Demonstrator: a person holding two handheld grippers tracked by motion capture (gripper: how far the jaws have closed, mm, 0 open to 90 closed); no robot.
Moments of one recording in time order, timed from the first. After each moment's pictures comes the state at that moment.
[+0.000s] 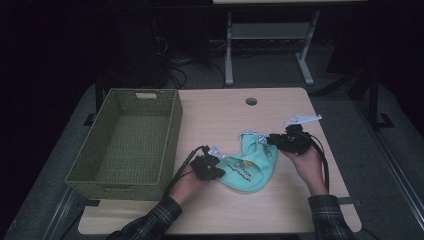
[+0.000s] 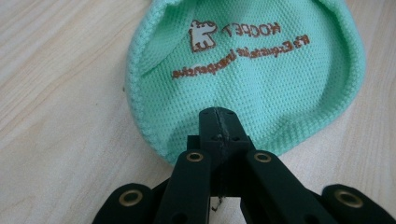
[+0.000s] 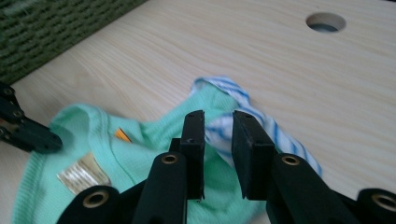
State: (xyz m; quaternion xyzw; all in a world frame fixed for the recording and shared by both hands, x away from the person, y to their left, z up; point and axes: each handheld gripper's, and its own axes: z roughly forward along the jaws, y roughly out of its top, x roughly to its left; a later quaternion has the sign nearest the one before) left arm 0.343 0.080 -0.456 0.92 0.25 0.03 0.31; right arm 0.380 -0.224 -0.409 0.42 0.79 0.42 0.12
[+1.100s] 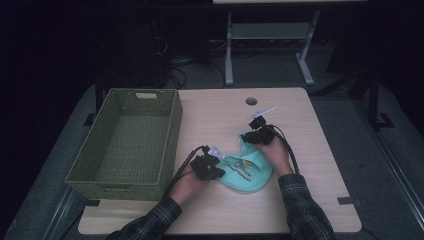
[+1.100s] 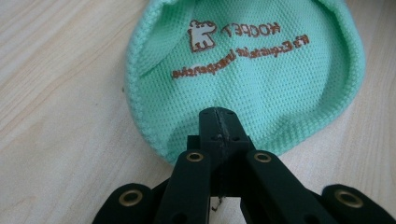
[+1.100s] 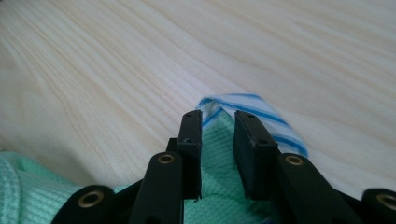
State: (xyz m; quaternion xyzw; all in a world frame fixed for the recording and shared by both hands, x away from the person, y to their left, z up) left arm 0.343 0.079 -0.456 0.92 0.25 0.03 0.31; right arm 0.449 -0.144 -0.454 0.43 0.84 0.32 0.09
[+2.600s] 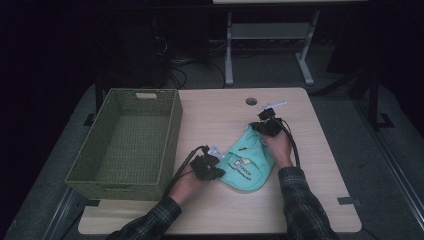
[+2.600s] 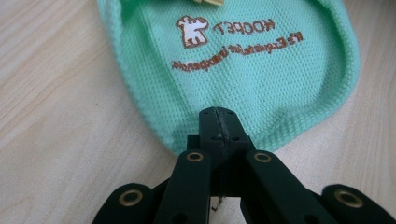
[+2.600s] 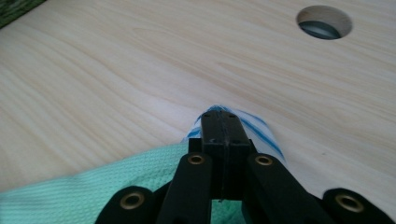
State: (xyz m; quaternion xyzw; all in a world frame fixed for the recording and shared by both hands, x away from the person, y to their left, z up) left arm 0.344 0.081 -0.456 0.92 0.24 0.03 0.31; right arm 0.468 -0.171 -0.446 0.47 0.80 0.36 0.13
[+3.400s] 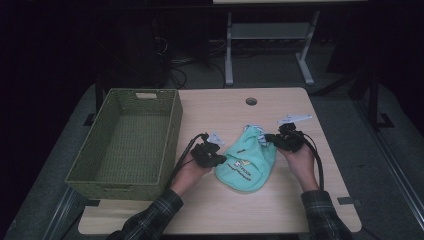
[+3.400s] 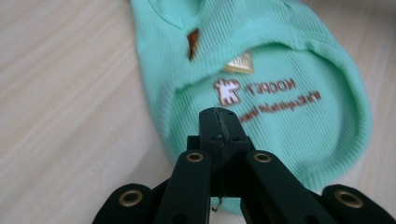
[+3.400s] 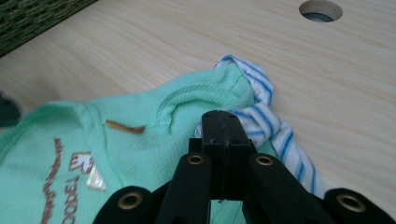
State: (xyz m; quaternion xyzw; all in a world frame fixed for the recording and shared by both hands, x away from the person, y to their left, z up) left arm 0.371 0.076 -0.431 0.90 0.25 0.06 0.34; right arm 0.395 -0.217 -0.427 0.44 0.80 0.40 0.13
